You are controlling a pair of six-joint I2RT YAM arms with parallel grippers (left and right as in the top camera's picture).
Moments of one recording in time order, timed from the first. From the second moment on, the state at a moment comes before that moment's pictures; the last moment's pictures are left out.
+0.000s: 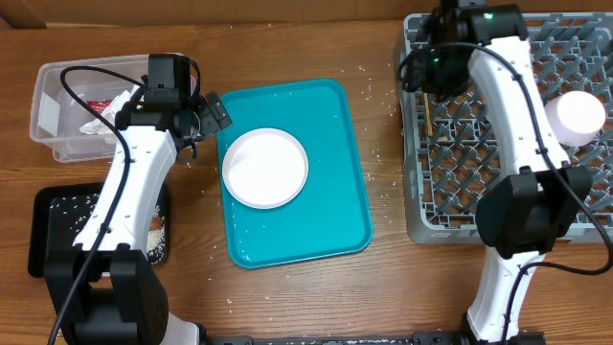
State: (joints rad) left arm -0.03 1.69 1.36 -0.76 -0.07 -0.53; right arm 0.14 2.15 2.18 -1.34 -0.15 0.19
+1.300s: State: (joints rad) left arm -0.03 1.69 1.36 -0.76 -0.07 -0.53; right arm 0.63 2.11 1.54 -0.69 -0.08 0.58
